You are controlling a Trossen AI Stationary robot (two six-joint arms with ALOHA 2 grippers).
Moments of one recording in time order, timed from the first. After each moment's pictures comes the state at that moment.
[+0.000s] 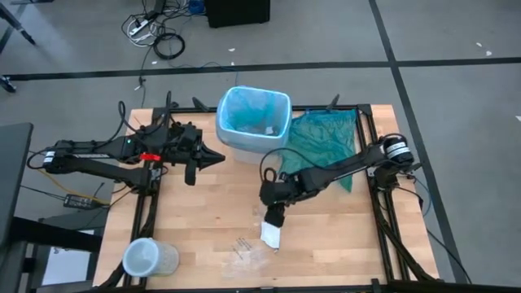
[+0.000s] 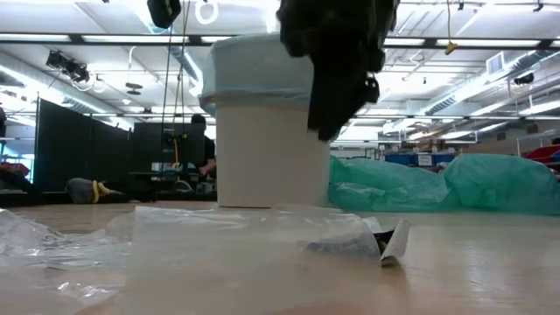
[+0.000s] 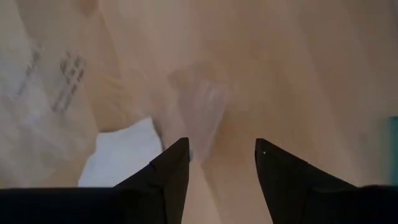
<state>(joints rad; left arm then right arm) 0.00 0.84 0.87 -0.17 0.03 -0.47 0.25 1.85 1.42 -0.56 0.14 0.57</state>
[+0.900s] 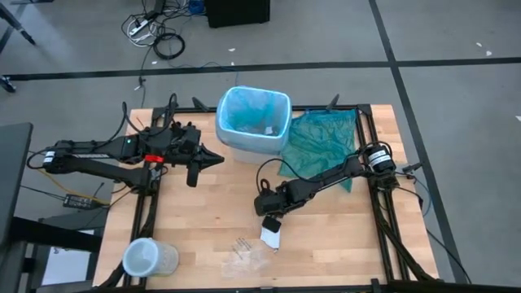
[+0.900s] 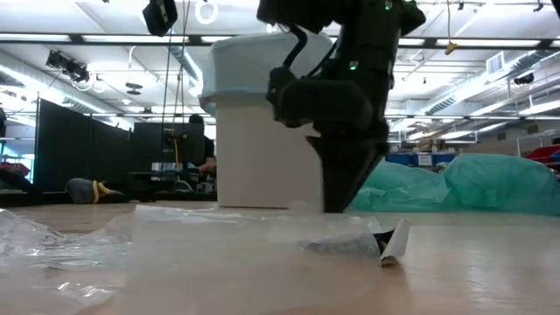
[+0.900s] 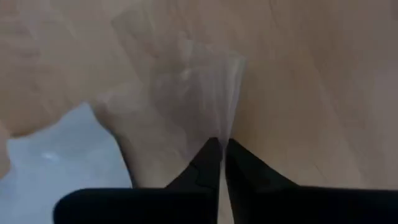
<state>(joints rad) 0.00 0.84 0.87 -0.26 0.00 -0.42 0.27 2.03 1.42 -0.56 0.12 0.71</state>
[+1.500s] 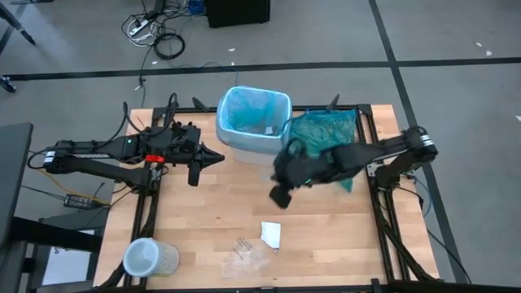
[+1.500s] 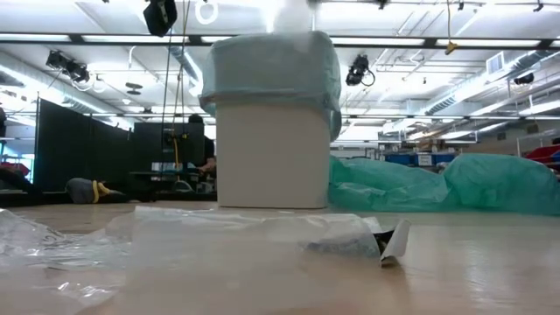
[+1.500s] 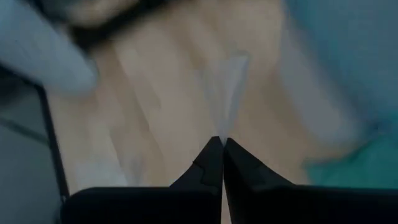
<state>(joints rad) 0.00 0.84 0.87 -0.27 -0.03 -0.40 0.27 1.62 1.68 -0.75 0.39 0.67</state>
